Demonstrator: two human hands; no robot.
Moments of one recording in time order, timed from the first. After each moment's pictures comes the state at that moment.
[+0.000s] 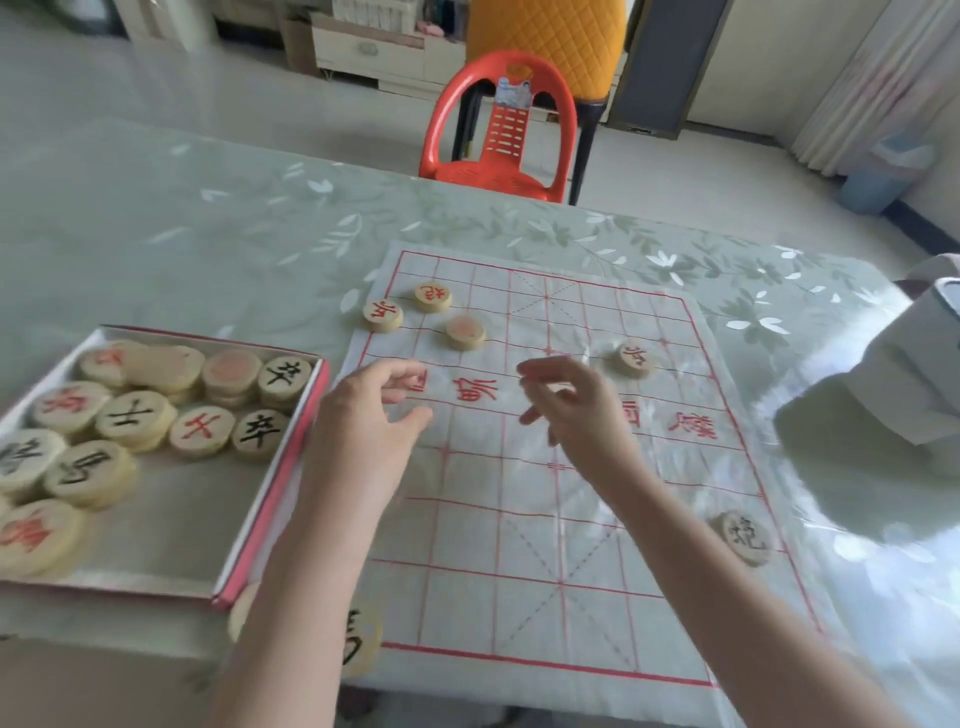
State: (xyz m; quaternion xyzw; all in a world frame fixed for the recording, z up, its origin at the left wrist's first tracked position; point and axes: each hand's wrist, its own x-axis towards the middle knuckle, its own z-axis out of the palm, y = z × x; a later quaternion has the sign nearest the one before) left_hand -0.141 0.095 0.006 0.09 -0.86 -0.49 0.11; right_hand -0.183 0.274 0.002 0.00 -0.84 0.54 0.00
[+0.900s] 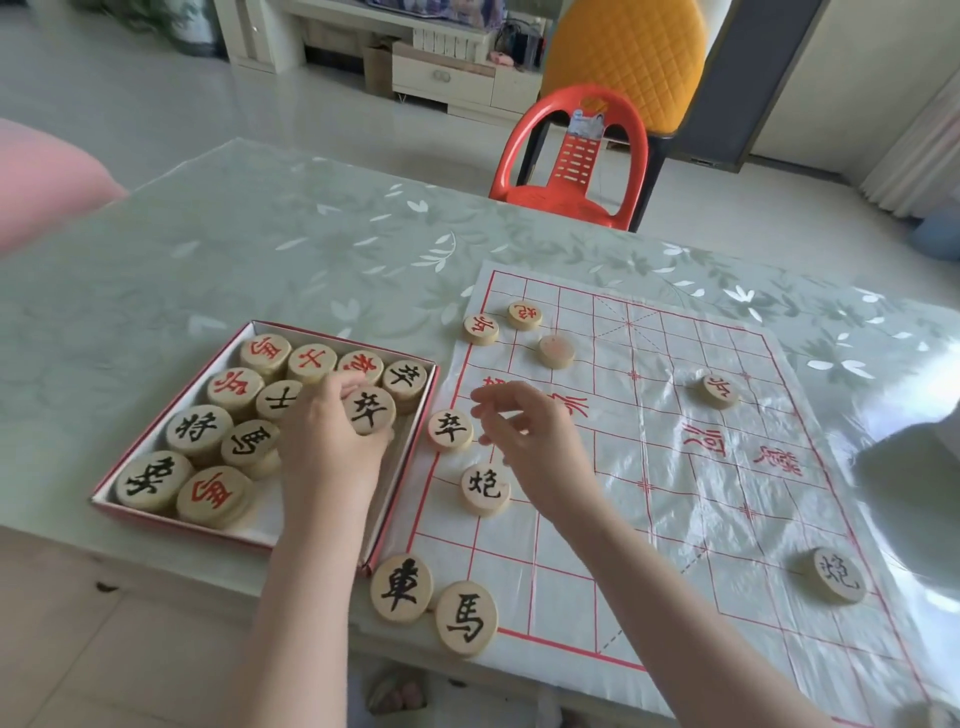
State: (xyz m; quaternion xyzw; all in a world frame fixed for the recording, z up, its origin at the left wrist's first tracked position) left_hand -0.112 -0.008 -0.016 0.23 -0.87 -0.38 0.21; right_hand -0.142 0.156 0.010 0.09 -0.83 0.54 -0.06
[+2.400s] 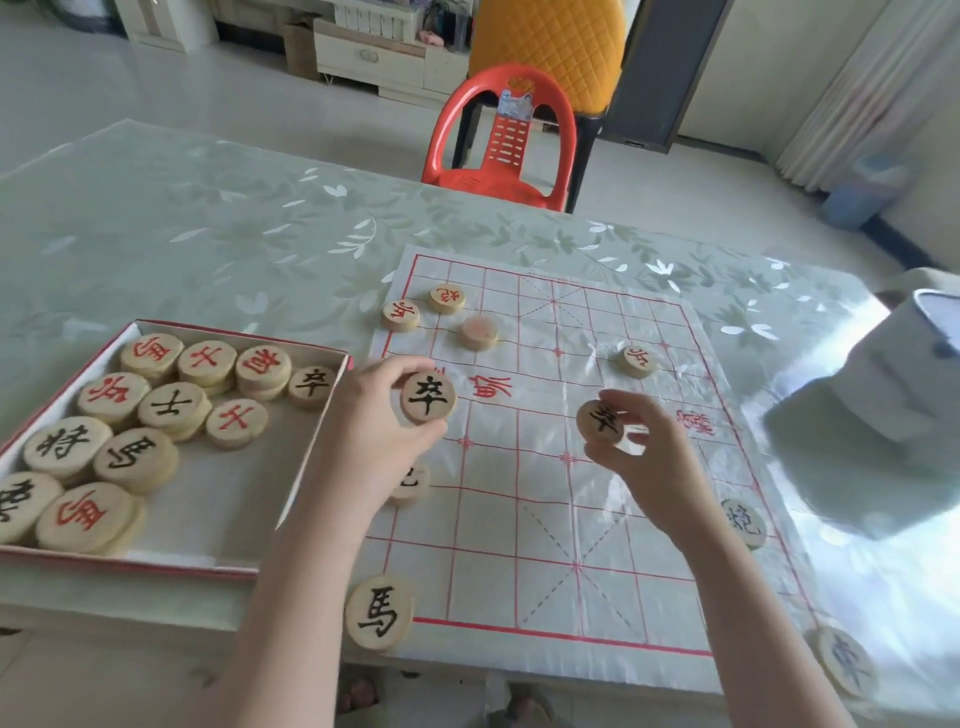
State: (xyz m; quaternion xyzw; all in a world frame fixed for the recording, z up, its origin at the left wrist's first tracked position) left_hand -0.120 0.069 0.016 0.05 -0.88 -0.47 0.10; right_hand -0.140 0.311 -0.001 -0.02 -0.90 0.43 0.03
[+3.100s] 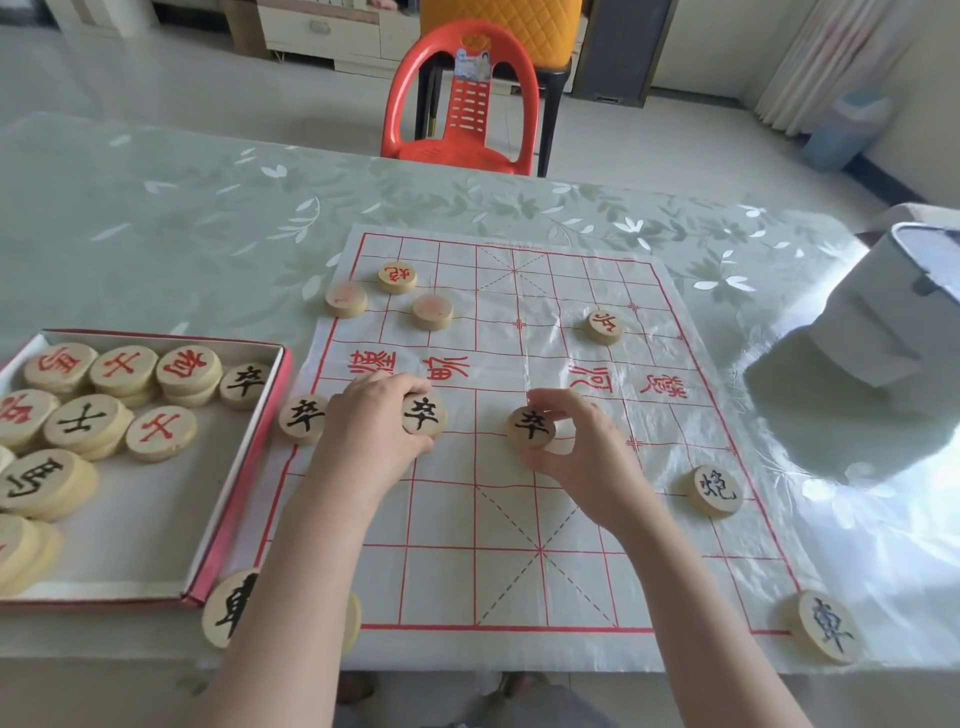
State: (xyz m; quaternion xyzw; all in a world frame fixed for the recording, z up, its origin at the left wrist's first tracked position) left_hand -0.153 0.110 -0.012 0.02 -0.96 -0.27 -0.01; right_hand -0.134 0.305 -0.018 0.01 -0.92 0.39 -0.03
